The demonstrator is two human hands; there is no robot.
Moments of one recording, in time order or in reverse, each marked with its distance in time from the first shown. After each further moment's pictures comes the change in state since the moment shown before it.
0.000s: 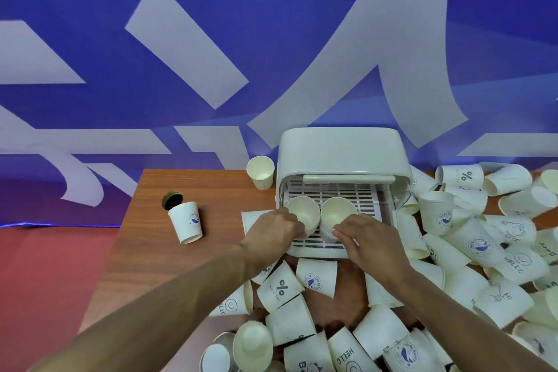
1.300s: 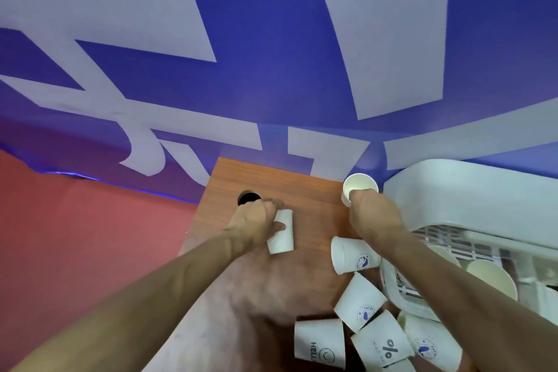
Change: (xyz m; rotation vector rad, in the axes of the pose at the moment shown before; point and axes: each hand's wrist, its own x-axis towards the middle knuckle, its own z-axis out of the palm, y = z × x) left_hand -0.099 -0.233 0.005 -0.181 -0.223 -0.632; right_hand 0.208 -0.146 0.122 -0.363 -0.509 0.244
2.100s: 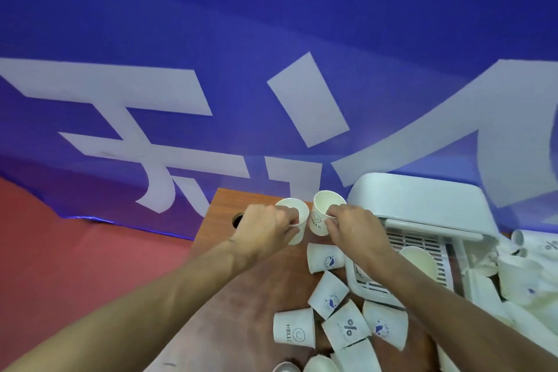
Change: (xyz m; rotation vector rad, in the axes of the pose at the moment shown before) left_hand -0.097 0.116 -0.074 0.315 0.457 0.258; right_hand -0.122 0.042 -0.071 0.195 0.360 -0.278
